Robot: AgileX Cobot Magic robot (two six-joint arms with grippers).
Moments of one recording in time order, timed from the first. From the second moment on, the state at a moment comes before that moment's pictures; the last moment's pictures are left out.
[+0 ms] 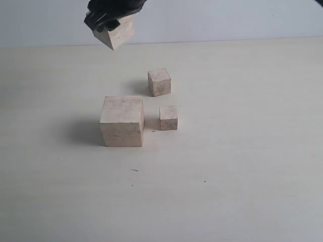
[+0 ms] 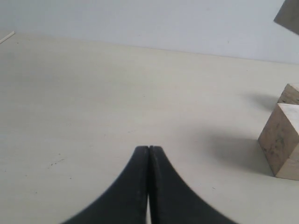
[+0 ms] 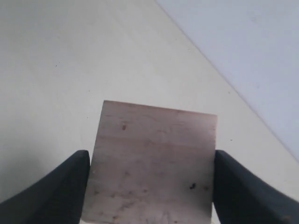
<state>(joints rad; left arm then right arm) 0.02 0.00 0.00 -0.12 0.37 0.02 0.80 2.14 -2.04 0.10 0.79 -0.37</state>
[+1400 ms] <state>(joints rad) 0.02 0.00 0.00 -0.12 0.37 0.02 0.54 2.01 -1.32 0.60 0.90 -1.59</state>
